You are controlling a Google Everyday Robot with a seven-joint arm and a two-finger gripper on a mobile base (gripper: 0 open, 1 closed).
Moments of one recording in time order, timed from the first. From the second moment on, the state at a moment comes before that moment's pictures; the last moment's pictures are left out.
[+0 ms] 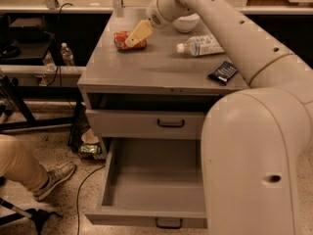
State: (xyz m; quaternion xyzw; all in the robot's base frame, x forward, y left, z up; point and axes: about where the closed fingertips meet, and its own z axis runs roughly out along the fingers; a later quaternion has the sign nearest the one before) arm 0.836 0.040 0.920 -0.49 0.74 0.09 0.45
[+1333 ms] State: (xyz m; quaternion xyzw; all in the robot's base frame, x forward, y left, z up) arm 0.863 0.082 0.875 -0.50 0.75 0.14 0.42
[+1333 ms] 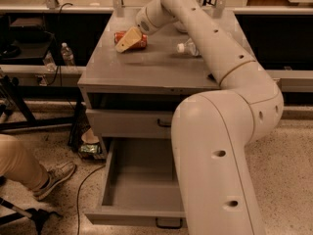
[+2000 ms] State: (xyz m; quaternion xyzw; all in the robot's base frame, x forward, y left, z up) arm 0.860 0.090 0.860 -0.51 0.74 0.16 0.40
